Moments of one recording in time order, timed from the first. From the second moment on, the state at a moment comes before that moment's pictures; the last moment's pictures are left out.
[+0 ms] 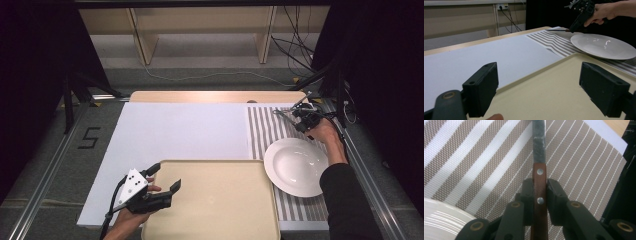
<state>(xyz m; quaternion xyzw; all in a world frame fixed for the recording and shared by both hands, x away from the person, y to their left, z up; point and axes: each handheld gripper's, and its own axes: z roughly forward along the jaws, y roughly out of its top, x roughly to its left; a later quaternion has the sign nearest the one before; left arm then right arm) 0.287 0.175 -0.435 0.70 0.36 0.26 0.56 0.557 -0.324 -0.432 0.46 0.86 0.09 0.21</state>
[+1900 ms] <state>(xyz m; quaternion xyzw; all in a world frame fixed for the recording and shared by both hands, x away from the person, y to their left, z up) 0.284 0.175 -0.432 0.70 0.36 0.26 0.56 0.386 -0.248 -0.383 0.37 0.85 0.33 0.19</state>
